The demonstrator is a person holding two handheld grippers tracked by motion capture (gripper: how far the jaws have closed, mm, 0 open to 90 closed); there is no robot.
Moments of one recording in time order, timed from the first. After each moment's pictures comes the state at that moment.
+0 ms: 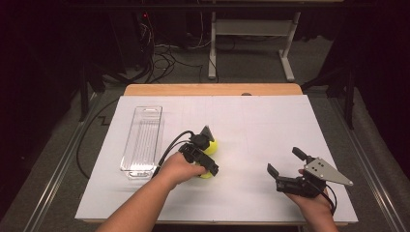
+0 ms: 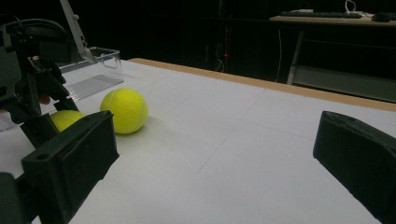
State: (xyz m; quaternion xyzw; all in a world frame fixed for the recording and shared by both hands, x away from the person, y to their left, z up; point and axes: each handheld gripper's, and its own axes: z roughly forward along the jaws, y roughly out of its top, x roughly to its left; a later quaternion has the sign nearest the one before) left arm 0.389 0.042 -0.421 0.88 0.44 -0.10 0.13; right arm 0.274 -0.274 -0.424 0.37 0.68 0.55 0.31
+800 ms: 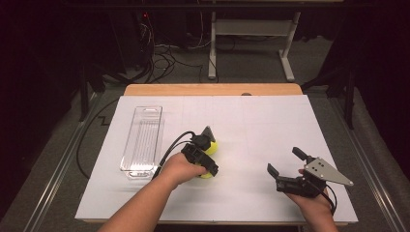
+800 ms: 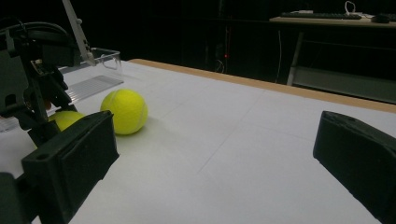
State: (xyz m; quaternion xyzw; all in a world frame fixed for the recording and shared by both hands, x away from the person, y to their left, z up) left arm 0.389 0.038 -0.422 0.88 0.44 -0.10 0.12; right arm 0.274 -0.274 -0.424 0.37 0.68 0.55 0.31
